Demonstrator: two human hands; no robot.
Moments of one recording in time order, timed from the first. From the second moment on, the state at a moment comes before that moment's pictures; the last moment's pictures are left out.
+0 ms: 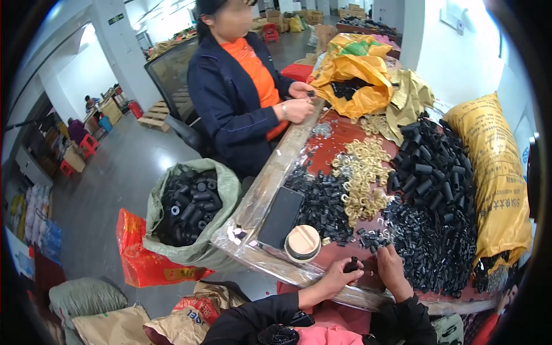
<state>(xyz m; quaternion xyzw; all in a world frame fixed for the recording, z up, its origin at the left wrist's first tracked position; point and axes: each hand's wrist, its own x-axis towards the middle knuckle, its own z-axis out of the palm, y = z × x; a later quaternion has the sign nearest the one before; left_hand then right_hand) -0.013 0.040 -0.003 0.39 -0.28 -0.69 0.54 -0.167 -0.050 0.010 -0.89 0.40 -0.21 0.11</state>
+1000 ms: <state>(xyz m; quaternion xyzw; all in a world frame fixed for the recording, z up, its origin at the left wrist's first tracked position) -0.024 0.025 0.000 0.50 -0.44 -0.53 0.51 -0.167 -0.008 0.006 -0.31 0.38 -0.31 0.81</state>
